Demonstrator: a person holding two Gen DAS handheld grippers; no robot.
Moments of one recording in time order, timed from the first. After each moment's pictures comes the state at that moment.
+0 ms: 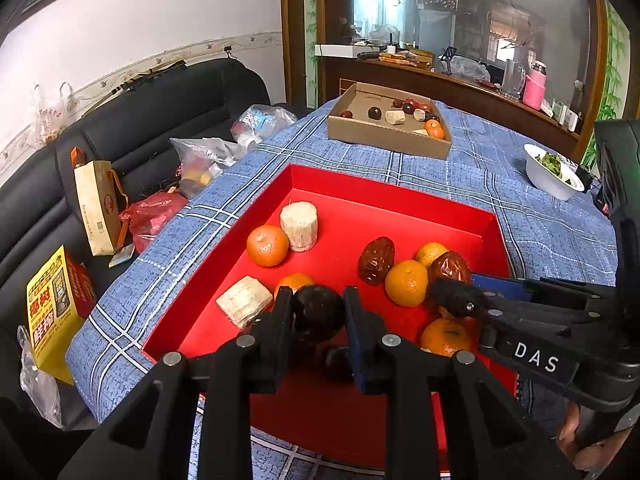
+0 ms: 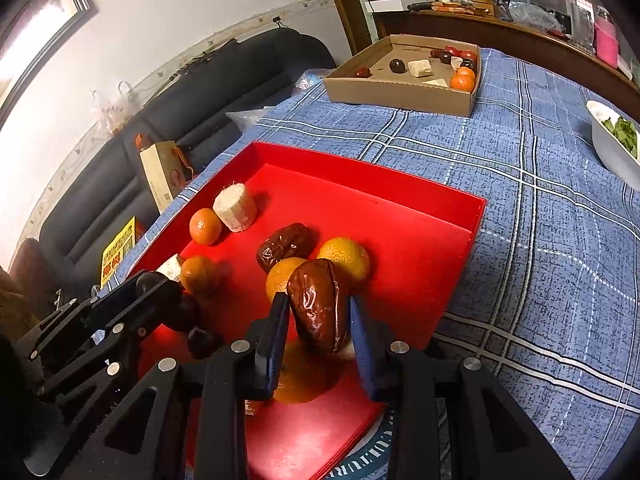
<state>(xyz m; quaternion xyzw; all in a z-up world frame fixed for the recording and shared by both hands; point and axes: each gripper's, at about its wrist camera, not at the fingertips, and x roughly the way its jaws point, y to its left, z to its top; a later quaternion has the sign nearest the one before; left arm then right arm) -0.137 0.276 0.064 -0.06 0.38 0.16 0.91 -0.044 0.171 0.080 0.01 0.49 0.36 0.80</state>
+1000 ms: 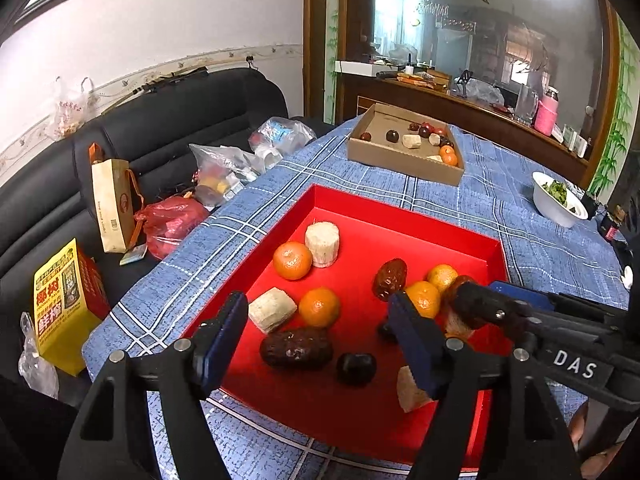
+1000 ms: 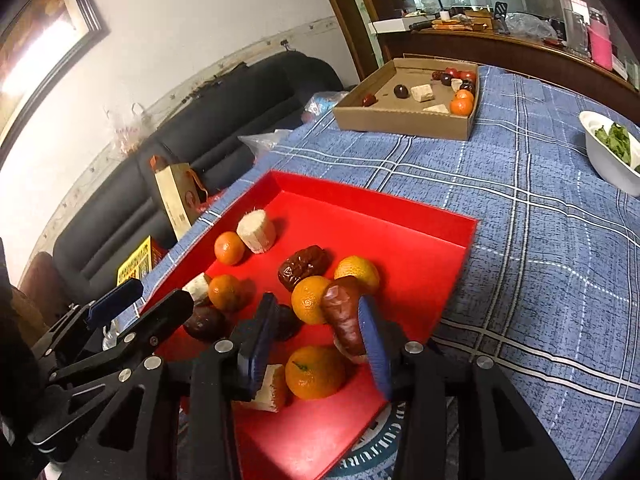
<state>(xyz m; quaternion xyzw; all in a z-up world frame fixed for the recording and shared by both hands) -0.153 0.282 0.082 -0.08 0.35 0.19 0.92 -0.051 0.153 0.102 0.04 0.45 0.38 0.81</state>
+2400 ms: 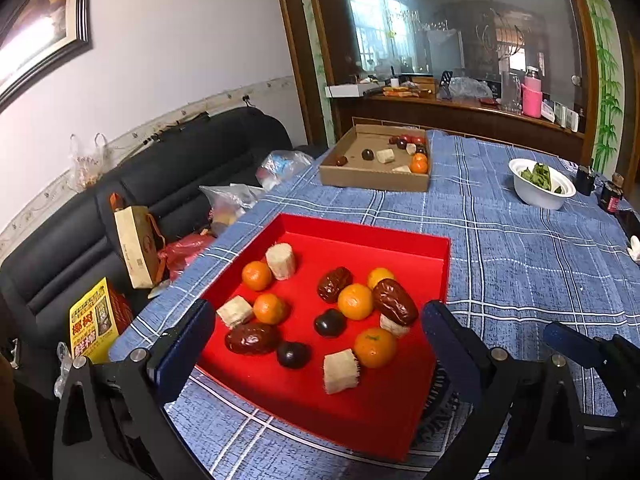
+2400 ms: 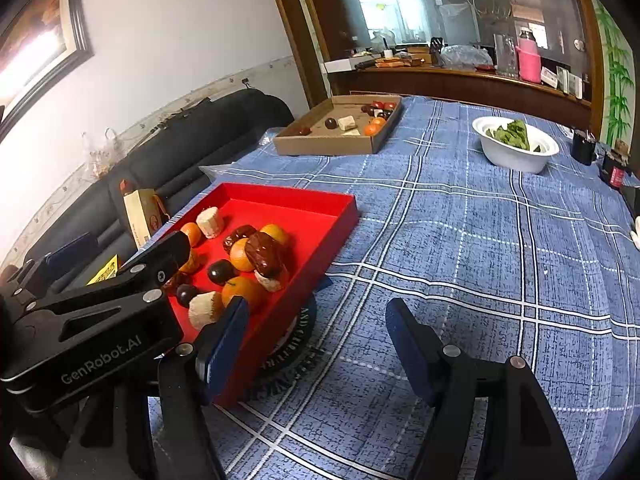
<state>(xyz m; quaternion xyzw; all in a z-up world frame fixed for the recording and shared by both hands) -0.155 0.186 0.104 0.01 0.32 0.23 0.92 -0.109 0.058 0.111 0.03 0.40 0.30 0.87</state>
